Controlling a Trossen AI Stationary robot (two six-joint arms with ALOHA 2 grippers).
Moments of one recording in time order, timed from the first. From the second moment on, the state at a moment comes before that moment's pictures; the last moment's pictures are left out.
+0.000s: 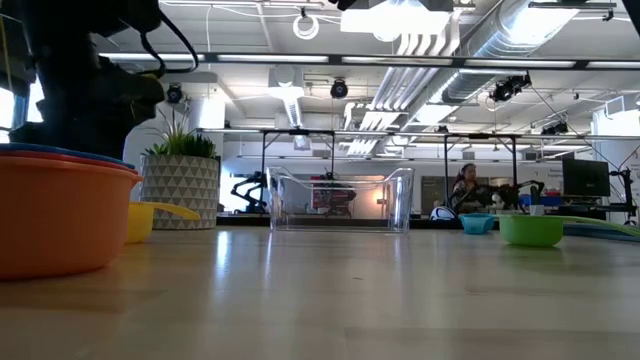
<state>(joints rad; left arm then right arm) -0.25 1.18 0.62 -0.73 -0.19 -1.38 0.19 2.01 2.35 -1.46 0.49 0.47</state>
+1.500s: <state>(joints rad) -0.26 1.26 0.77 -0.69 -0.09 -1.55 0.15 2.01 2.35 -1.57 0.51 0.40</state>
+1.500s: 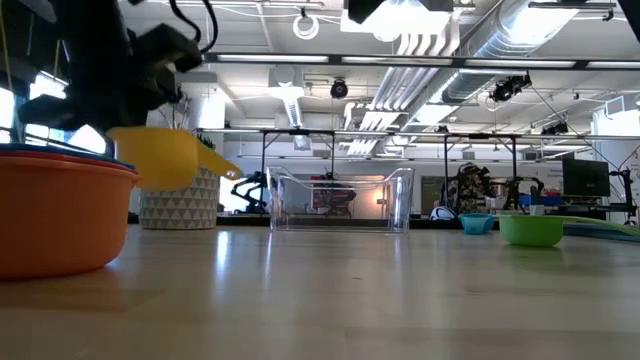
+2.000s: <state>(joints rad) -0.58 1.26 0.97 -0.94 -0.09 -1.86 0.15 2.01 2.35 -1.57 0.45 0.26</state>
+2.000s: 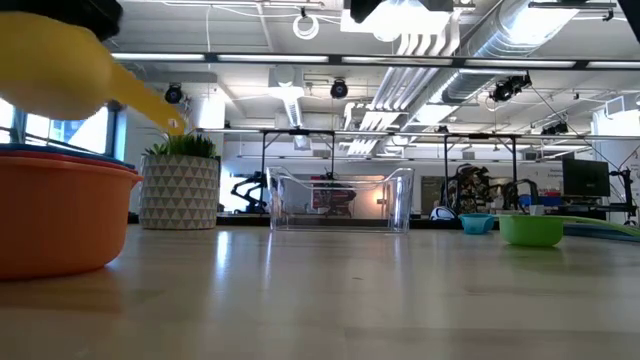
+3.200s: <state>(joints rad) -1.06 1.15 0.97 -1.16 -0.13 -2.10 0.28 2.01 2.09 -0.82 0.10 0.61</state>
